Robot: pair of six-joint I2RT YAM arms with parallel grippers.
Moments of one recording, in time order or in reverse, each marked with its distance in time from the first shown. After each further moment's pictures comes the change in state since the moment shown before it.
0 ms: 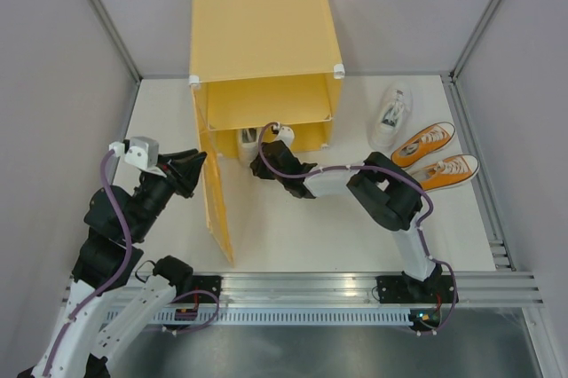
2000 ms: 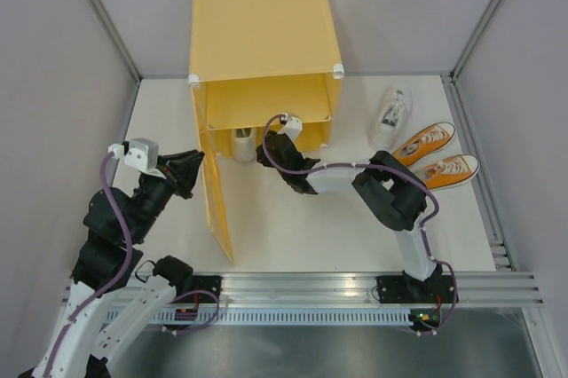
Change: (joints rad) left arm 0.000 -0.013 -0.006 0.006 -0.006 0.027; right arm -0.024 -0.027 0.016 0.041 0.154 -0.029
